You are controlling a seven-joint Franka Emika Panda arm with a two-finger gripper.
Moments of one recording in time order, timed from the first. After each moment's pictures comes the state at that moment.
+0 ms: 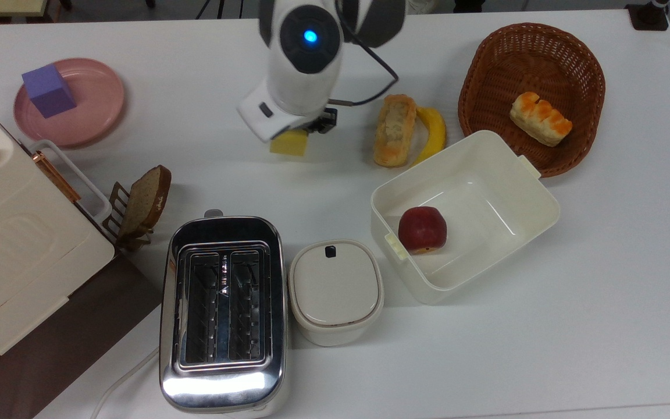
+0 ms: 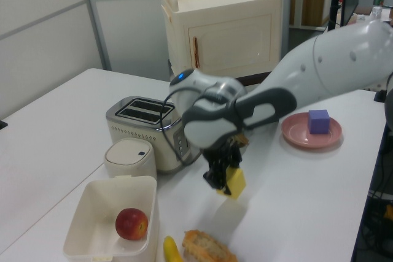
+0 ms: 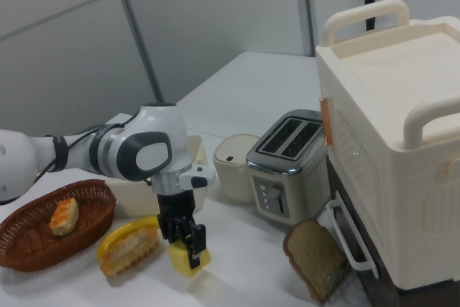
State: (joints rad) arm 0.60 0.36 -0.56 -1.81 0.04 1.83 0.09
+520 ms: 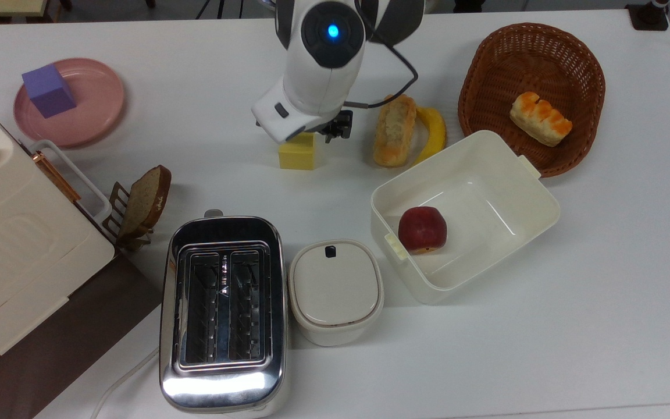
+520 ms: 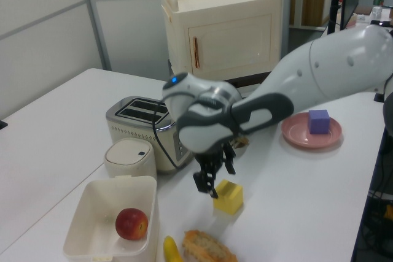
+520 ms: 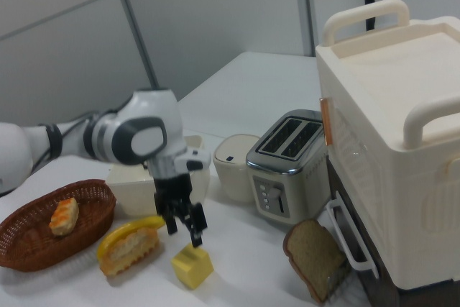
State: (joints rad) arm 0.59 0.35 -0.53 -1.75 0.04 1.82 0.13
